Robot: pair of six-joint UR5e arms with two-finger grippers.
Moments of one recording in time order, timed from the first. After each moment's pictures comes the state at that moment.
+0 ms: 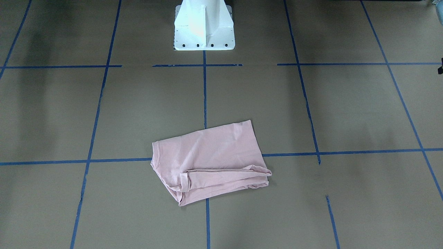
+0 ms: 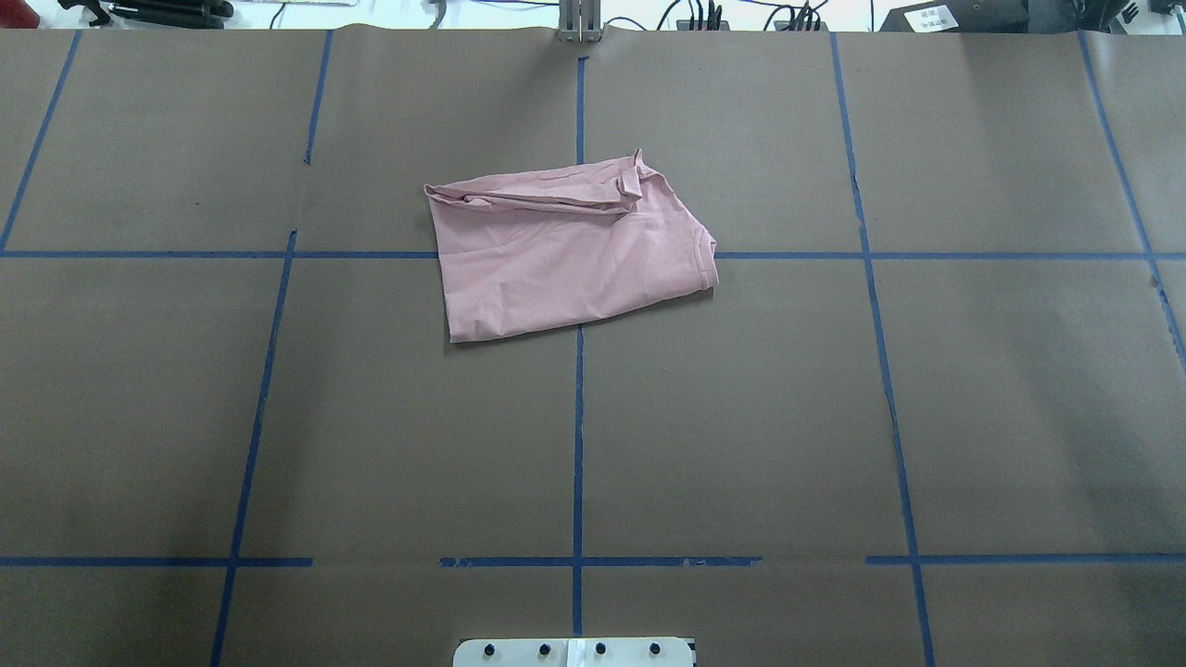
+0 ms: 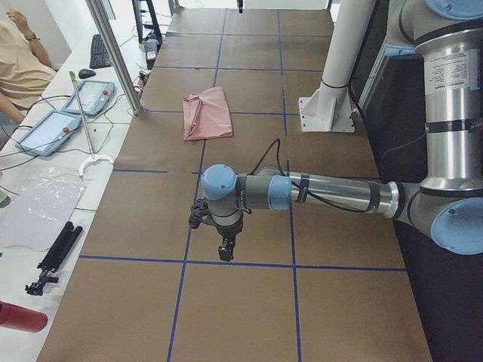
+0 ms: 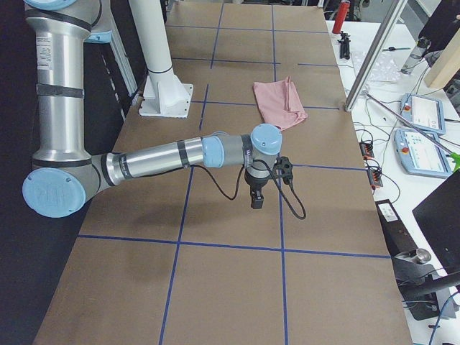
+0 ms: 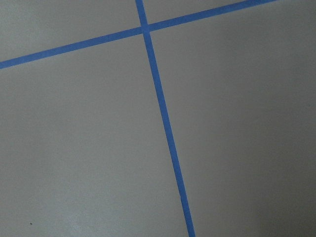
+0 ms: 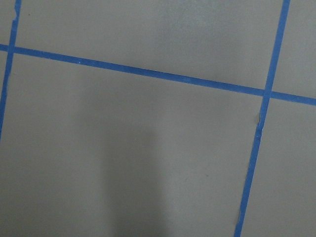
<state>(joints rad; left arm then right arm) -1.49 -1.44 -1.80 -1.45 -2.30 0.17 1.41 -1.61 1.87 -1.70 2.38 0.03</state>
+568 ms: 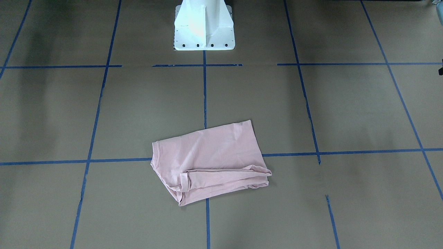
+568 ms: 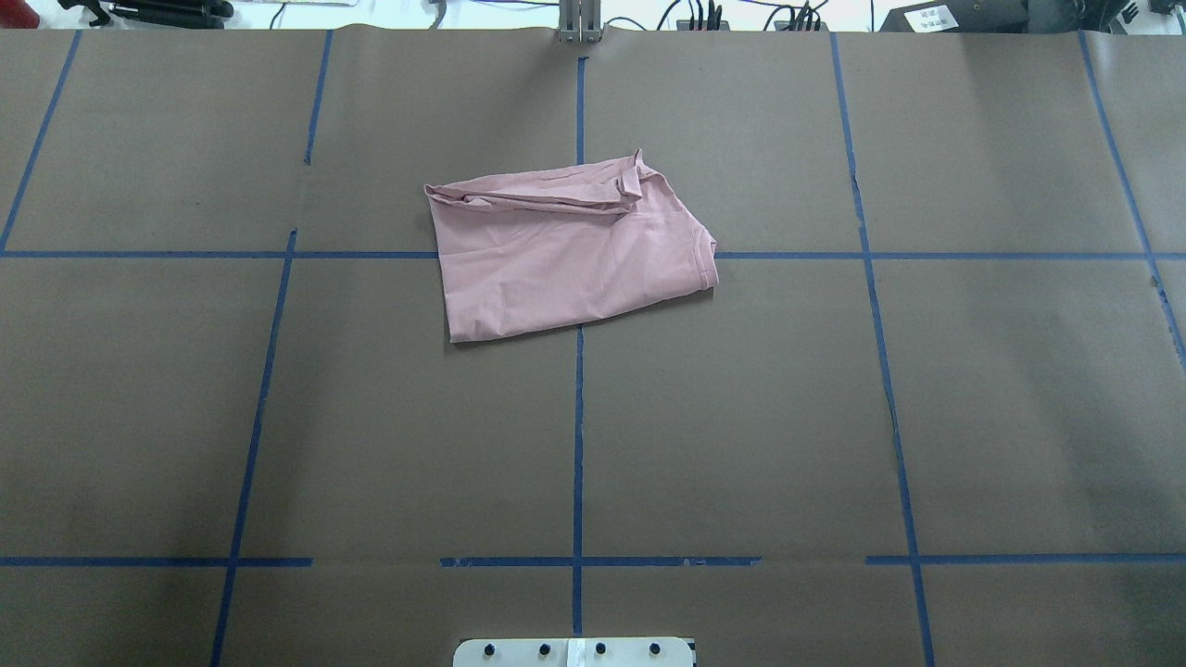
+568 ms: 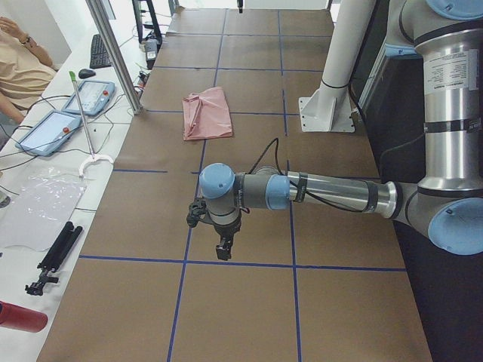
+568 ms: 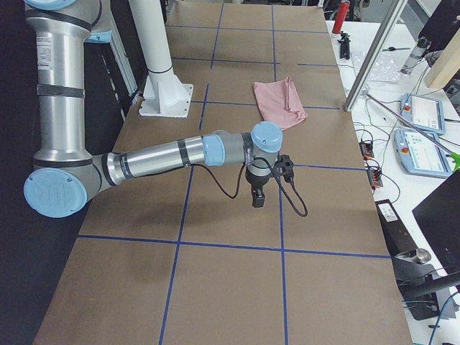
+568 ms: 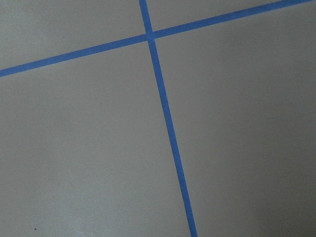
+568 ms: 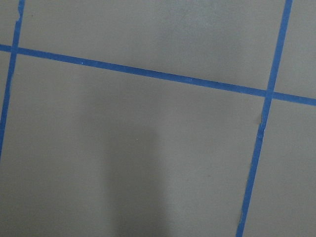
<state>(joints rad) -1.49 -1.44 -1.81 -1.46 -2.30 0.18 1.41 -1.61 1.87 -1.70 2.38 0.03</state>
